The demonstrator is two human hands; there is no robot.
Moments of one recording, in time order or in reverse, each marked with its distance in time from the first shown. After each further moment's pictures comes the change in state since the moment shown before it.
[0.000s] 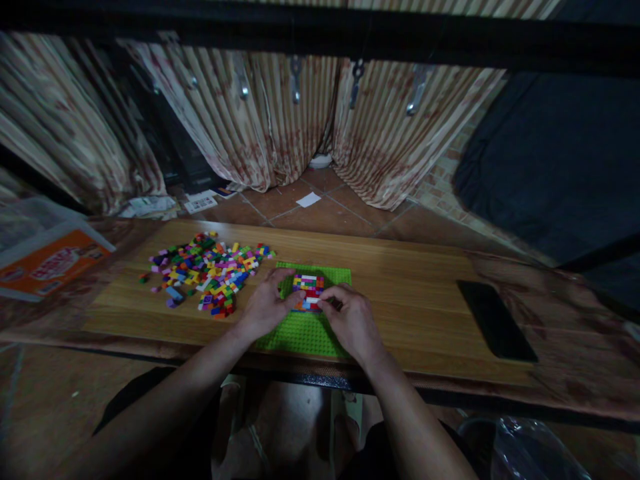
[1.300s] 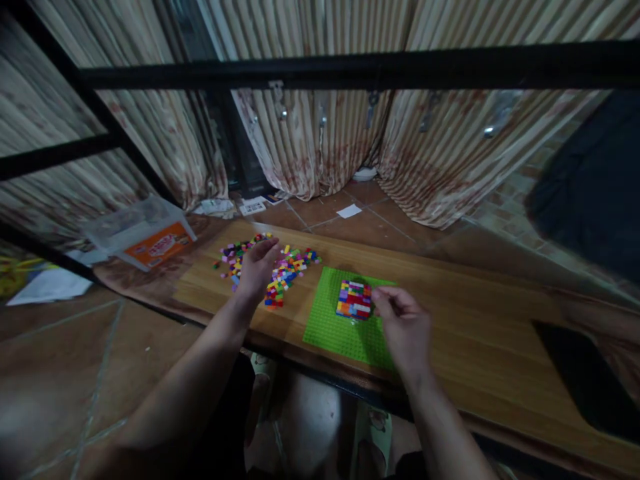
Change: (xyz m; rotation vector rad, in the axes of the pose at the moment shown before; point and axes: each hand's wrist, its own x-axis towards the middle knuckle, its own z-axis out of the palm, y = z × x) left_hand 0.023 -0.044 -0.083 -0.639 0.544 -0.204; right_hand 0.004 -0.020 0.008 0.340 0.302 0.115
